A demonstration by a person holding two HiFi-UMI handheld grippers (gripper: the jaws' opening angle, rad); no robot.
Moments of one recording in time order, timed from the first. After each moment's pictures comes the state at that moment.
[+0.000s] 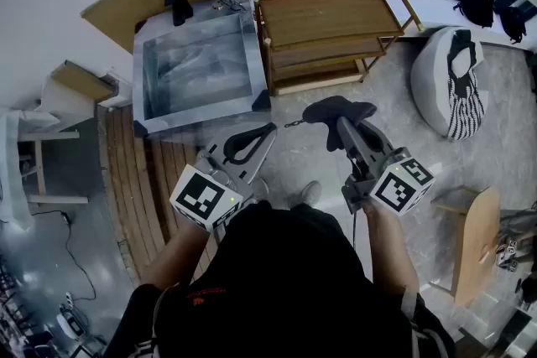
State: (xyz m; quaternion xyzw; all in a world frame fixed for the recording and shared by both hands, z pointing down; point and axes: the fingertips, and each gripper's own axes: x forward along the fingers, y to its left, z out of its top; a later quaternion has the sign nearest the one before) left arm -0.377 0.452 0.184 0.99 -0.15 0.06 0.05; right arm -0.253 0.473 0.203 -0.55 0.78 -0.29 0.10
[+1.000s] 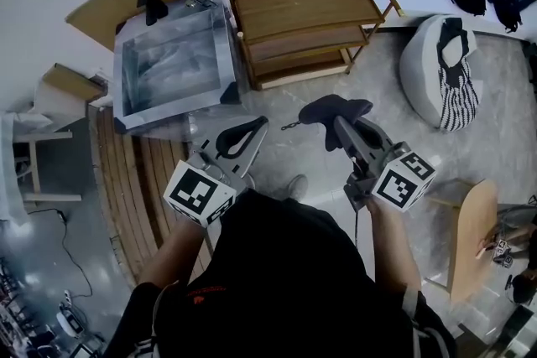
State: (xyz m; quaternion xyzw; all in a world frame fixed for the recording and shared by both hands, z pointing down) left arm -0.299 0.491 0.188 0.98 -0.16 0.06 0.05; right arm -0.174 0.527 0.207 -0.53 0.79 -0.30 0.09
